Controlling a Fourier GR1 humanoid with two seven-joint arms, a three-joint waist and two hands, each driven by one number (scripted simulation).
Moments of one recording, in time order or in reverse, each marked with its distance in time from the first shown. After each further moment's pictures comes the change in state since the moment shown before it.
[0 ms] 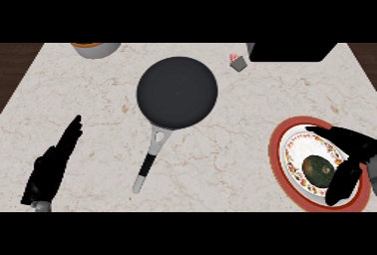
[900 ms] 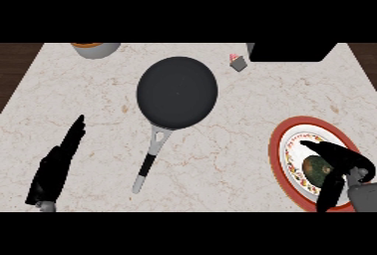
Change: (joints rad) left arm 0.005 -0.091 0.057 -0.024 -0.095 -0.059 0.017; right arm 0.075 0.139 -0.039 0.121 0.287 0.024 -0.151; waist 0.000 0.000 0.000
